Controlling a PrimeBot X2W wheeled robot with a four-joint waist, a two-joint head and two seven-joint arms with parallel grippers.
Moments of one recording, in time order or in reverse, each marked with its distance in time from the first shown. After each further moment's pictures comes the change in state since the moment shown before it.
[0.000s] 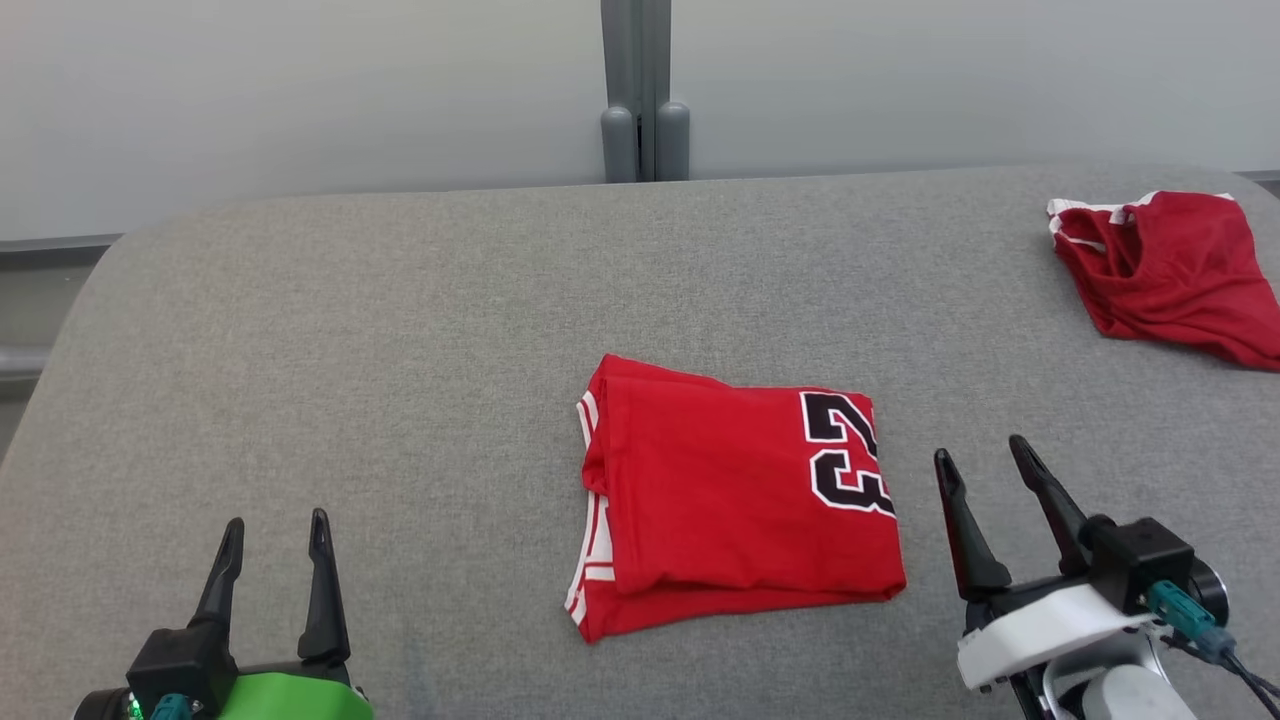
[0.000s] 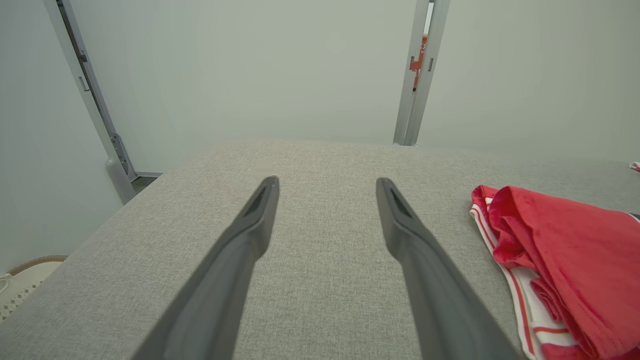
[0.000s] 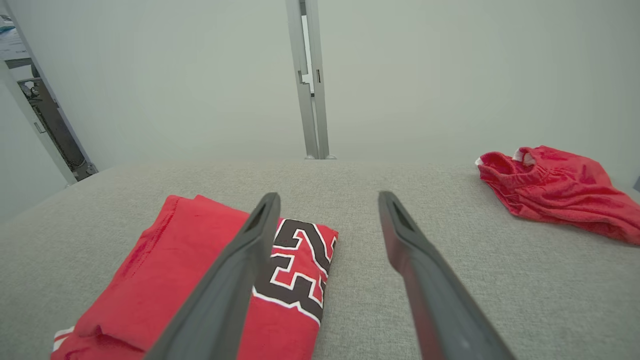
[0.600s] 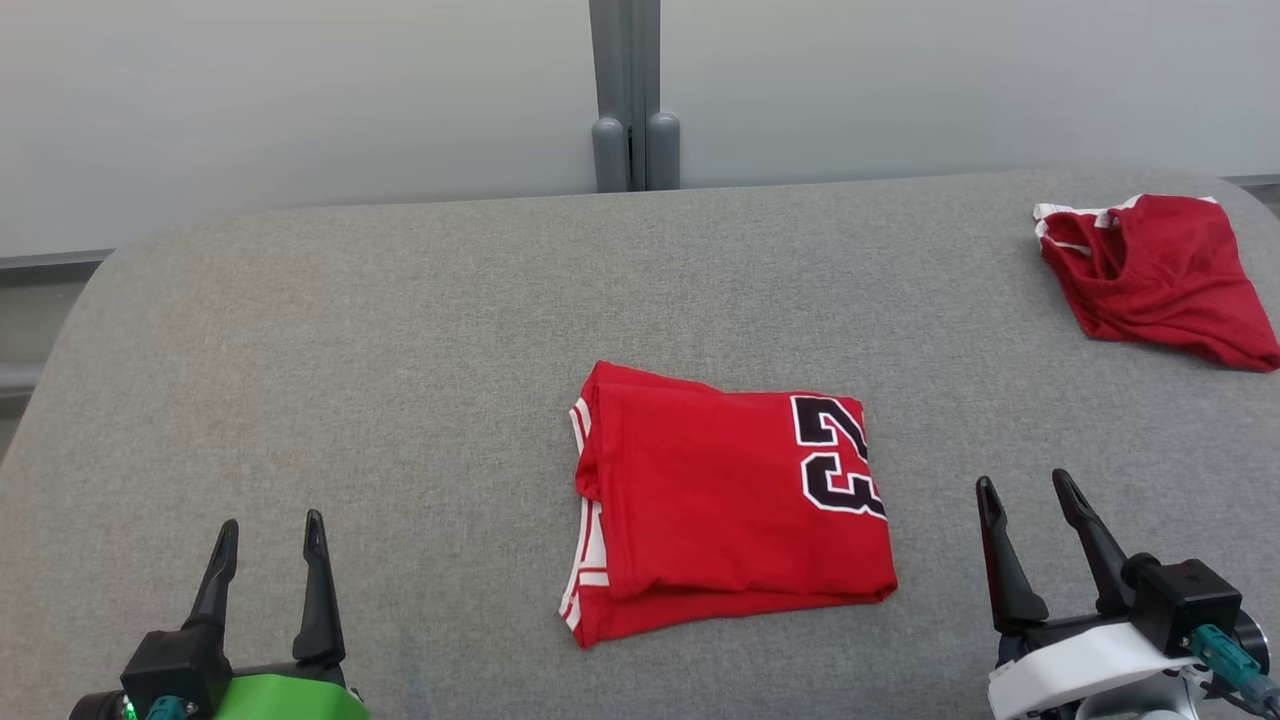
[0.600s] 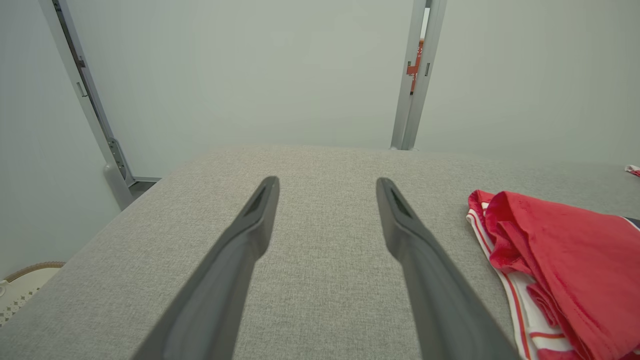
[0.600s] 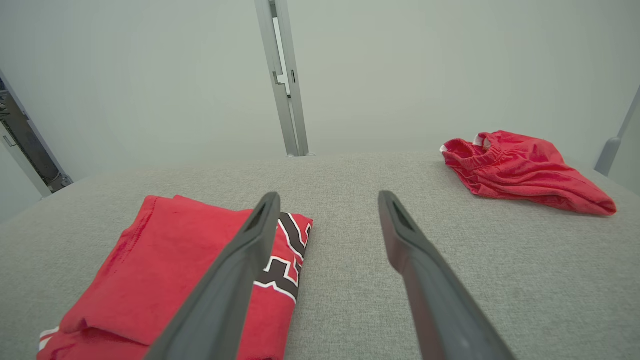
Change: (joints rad) left arm 0.001 0.000 0.007 -0.001 0.001 -0.002 0.000; right arm 0.080 0.021 -0.067 -0.048 0.003 0.000 0.000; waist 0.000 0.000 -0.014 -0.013
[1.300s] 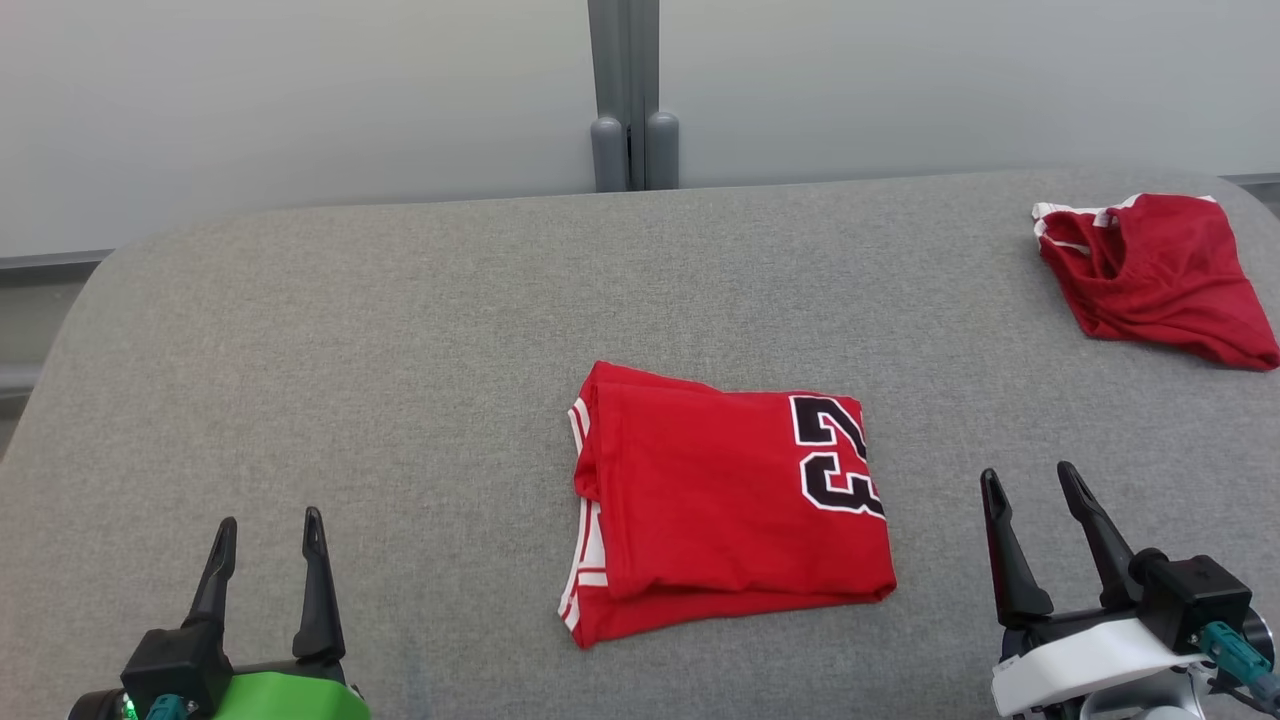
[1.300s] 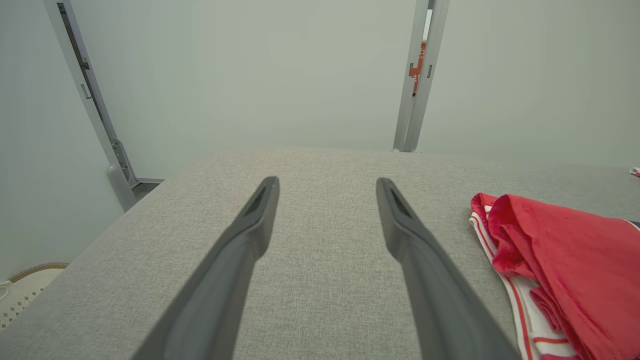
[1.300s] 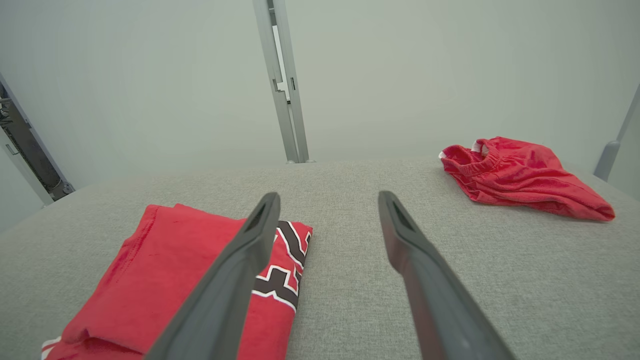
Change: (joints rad) left arm -0.002 0.000 -0.002 -0.005 0.000 0.012 0.000; right arm -0.001 -0.004 -0.003 -0.018 0.013 0.000 0.000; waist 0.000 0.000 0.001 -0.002
